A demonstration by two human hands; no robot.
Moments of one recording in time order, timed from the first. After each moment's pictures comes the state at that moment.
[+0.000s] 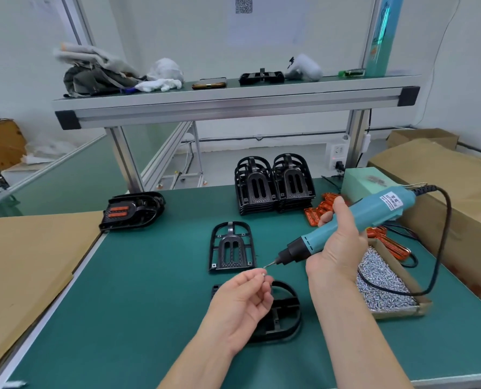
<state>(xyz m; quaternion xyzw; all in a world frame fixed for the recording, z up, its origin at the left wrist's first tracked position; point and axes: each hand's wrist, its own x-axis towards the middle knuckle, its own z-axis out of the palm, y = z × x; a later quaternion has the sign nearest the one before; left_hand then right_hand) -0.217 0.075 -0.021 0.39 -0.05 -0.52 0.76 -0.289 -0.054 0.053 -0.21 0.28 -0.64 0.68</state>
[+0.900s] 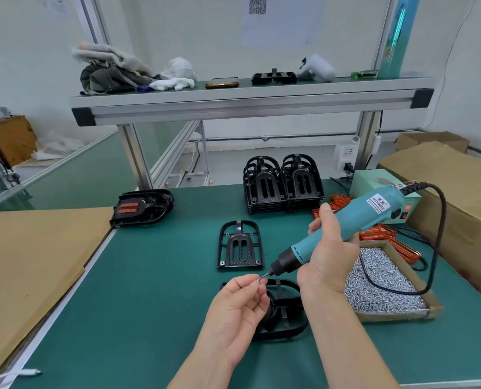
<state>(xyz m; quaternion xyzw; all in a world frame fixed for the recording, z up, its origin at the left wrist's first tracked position) -0.216 0.098 -0.029 0.36 0.00 -0.45 0.81 -0.270 -0.028 0.037 -0.29 0.28 -0.64 0.66</state>
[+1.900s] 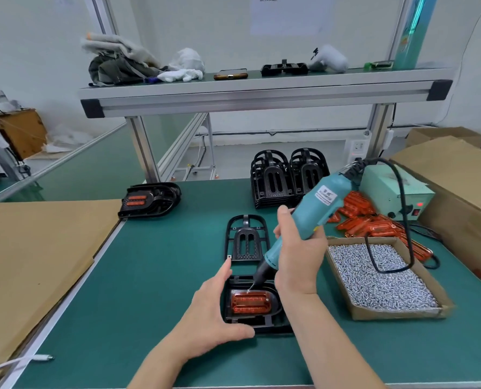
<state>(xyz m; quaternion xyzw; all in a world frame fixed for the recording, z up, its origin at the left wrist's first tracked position) -0.155 0.150 -0.065 0.79 -0.44 -0.23 0.37 -0.238 0.002 0.018 -0.40 0.24 -0.60 0.65</state>
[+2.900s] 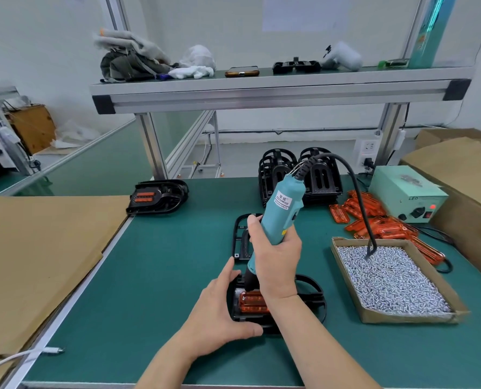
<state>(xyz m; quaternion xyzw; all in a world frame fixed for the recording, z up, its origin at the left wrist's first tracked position) -0.151 0.150 -0.069 0.78 -0.43 -0.21 0.39 -0.210 0.027 0.000 -0.54 0.22 -0.53 0.61</state>
